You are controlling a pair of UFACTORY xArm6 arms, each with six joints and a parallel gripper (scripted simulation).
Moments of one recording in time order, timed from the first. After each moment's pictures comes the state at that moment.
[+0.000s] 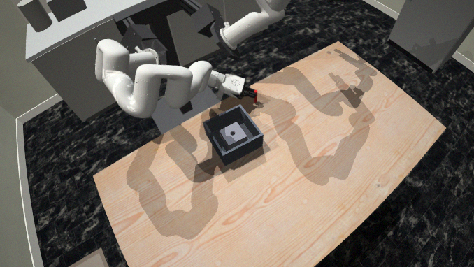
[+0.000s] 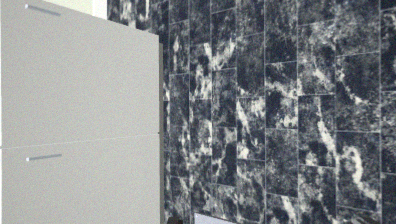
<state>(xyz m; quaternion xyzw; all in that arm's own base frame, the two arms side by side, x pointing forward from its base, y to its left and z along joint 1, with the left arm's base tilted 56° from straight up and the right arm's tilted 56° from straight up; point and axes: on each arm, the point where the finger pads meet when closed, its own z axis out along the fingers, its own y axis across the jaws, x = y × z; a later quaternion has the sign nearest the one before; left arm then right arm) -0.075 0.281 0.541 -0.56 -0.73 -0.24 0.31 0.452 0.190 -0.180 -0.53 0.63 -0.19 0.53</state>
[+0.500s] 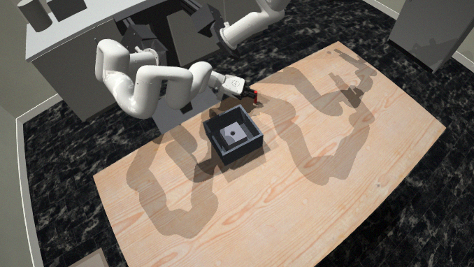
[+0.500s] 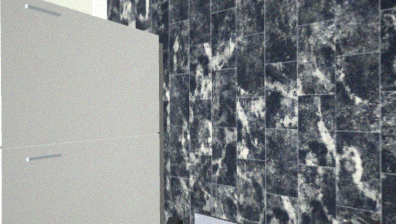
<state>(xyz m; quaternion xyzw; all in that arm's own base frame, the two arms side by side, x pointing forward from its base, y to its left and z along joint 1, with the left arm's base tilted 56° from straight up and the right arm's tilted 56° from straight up) -0.075 0.281 0.541 -0.56 -0.73 -0.24 0.31 0.454 0.187 -0.183 -0.53 0.63 -0.19 0.53</state>
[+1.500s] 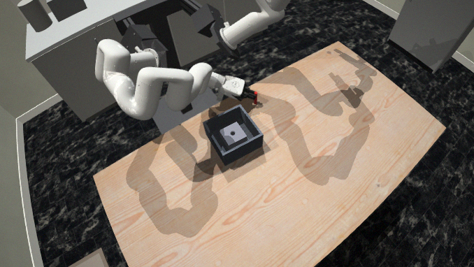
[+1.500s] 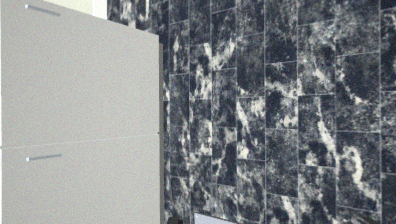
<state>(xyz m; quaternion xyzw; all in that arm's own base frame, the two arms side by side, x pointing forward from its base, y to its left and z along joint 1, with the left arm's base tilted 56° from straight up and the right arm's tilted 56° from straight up) -0.075 0.281 0.541 -0.56 -0.73 -0.24 0.31 0.456 0.182 -0.186 -0.53 0.63 -0.19 0.53</state>
